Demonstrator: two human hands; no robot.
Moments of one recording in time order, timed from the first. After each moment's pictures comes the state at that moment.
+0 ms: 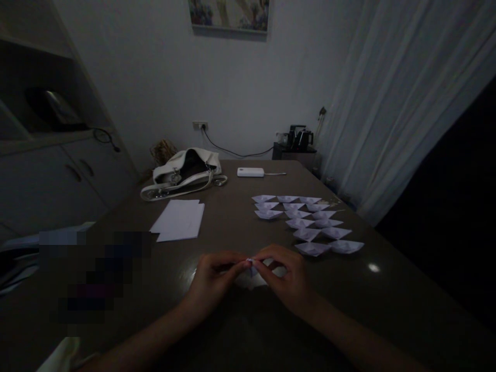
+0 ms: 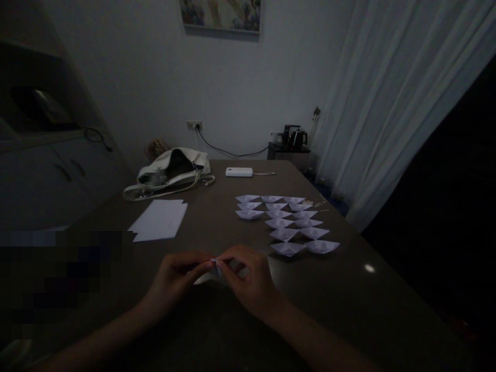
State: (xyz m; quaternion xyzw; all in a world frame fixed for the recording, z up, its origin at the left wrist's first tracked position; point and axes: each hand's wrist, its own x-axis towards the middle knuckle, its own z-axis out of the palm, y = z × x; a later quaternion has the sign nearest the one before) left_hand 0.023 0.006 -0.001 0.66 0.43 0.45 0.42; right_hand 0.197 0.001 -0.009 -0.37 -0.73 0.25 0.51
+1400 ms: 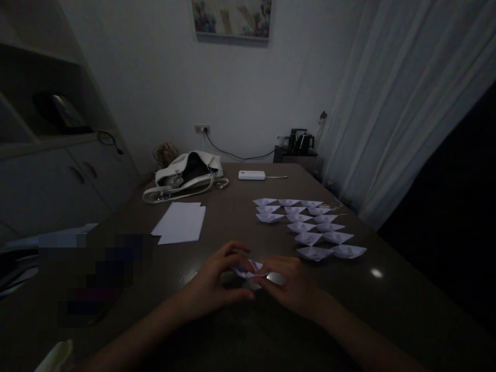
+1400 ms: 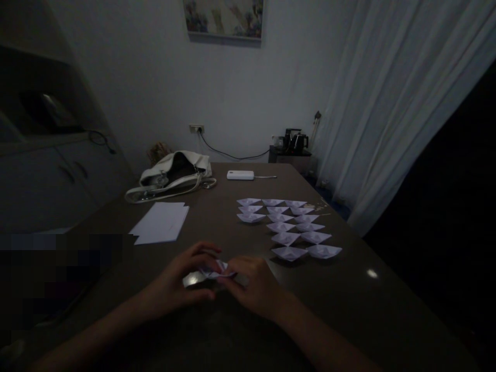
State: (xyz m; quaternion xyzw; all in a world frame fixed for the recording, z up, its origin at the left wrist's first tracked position) left_hand 0.004 0.016 0.012 0.82 0.33 0.32 0.36; right_hand 0.211 0.007 -0.007 -0.33 -0.84 0.18 0.39
